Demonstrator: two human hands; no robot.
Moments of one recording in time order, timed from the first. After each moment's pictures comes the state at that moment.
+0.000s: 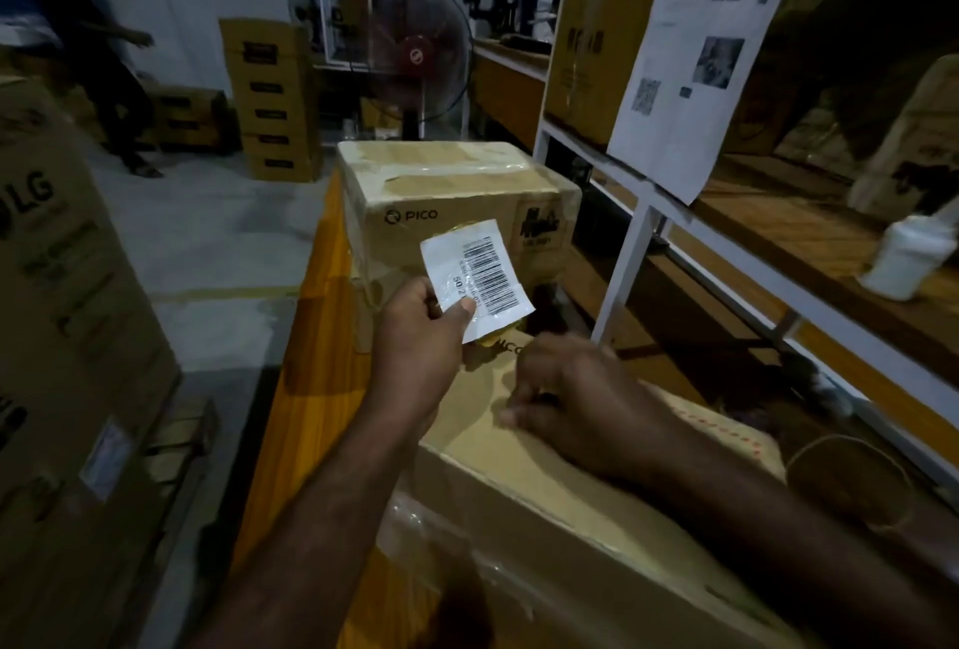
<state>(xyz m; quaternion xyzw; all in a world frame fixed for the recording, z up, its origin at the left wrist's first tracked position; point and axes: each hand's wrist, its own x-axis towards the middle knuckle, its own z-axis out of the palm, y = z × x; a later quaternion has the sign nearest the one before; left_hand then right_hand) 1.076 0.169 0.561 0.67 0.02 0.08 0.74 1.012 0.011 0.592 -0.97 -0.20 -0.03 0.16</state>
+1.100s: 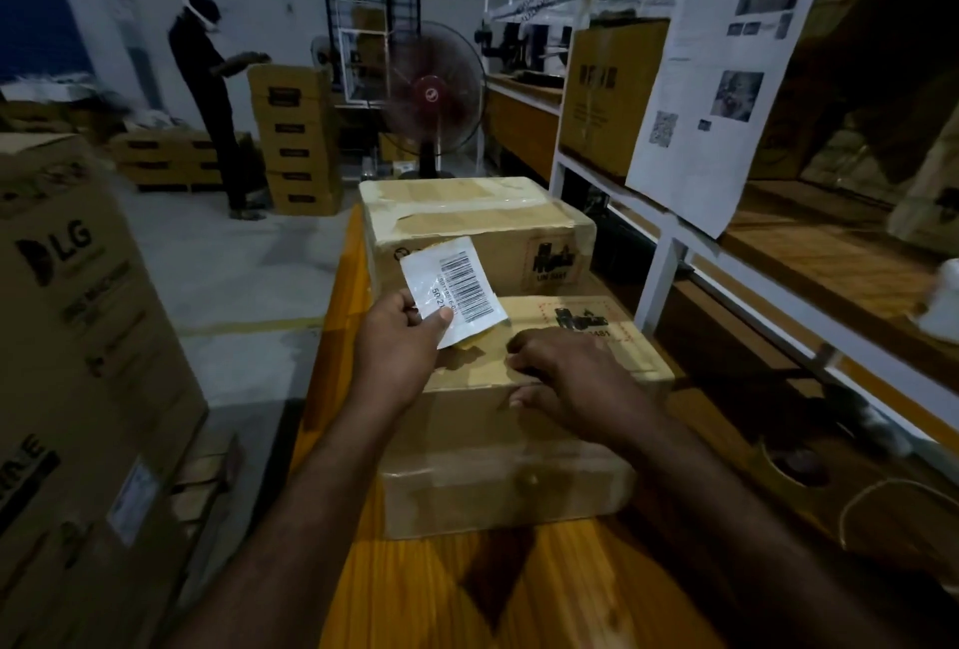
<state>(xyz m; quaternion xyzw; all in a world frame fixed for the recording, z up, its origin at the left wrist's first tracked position) 1.130 0.210 0.565 0.73 0.03 0.12 0.67 1.106 0.015 0.565 -0.97 -0.20 -0.08 0.13</state>
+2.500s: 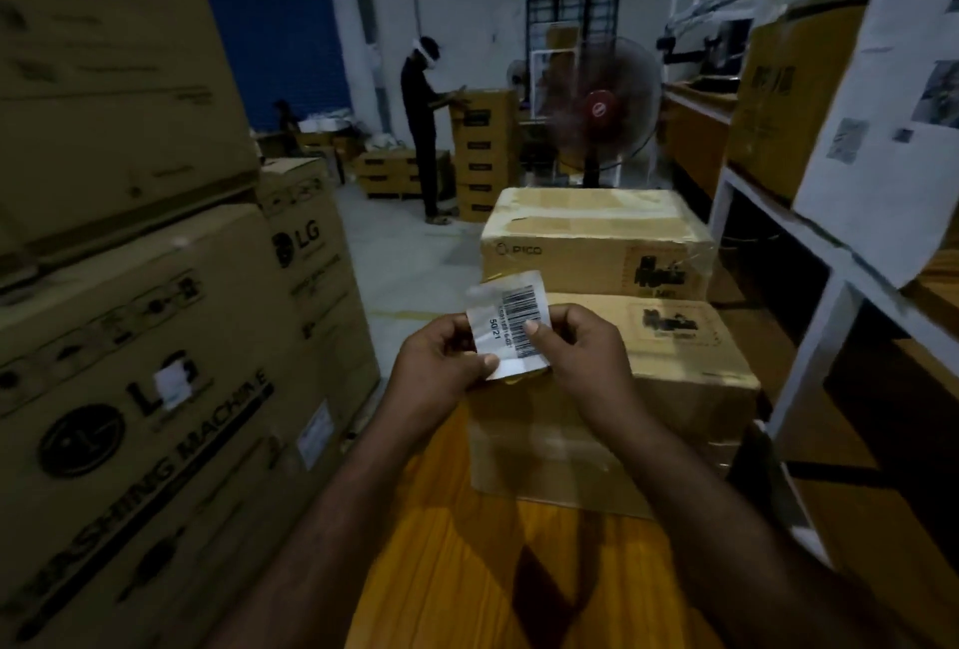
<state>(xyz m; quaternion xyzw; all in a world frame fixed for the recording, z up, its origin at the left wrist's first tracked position) 1.088 0.223 0.566 0.73 0.08 0.17 0.65 1.157 0.071 0.559 -0.74 -0.20 -0.05 0.64</state>
